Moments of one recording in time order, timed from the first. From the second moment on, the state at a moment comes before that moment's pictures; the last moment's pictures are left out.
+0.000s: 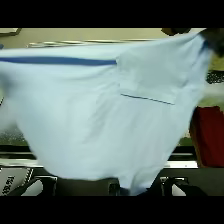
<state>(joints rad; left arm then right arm) 0.38 -1.11 1.66 1.11 -1.15 -1.51 -0.13 -1.16 1.85 2.11 -1.27 -1.22</state>
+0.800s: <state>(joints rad) 0.18 -1.80 1.57 1.08 -0.78 -1.44 -0.05 -1.88 1.85 1.98 -0.92 -1.28</state>
